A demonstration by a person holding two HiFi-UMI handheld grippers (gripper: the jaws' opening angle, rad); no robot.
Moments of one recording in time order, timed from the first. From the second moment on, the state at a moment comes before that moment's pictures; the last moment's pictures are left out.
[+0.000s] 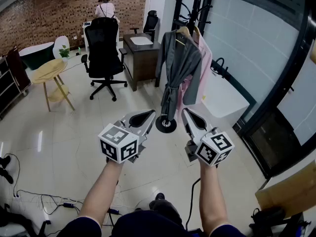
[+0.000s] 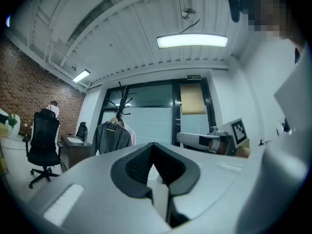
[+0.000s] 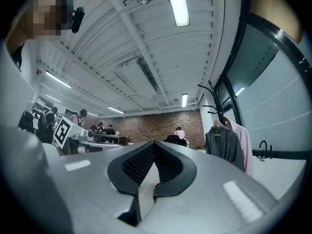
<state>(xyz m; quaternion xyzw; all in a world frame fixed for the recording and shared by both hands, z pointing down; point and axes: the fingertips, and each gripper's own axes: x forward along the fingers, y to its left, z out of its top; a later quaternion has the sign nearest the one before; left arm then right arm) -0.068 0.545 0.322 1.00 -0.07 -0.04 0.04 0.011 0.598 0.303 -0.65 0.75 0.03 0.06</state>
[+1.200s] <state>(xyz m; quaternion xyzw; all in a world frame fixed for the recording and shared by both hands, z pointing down) 0.111 0.387 0.312 0.99 -0.09 -0.07 0.04 0.197 0.447 0.299 -0.66 0.75 0.06 0.04</state>
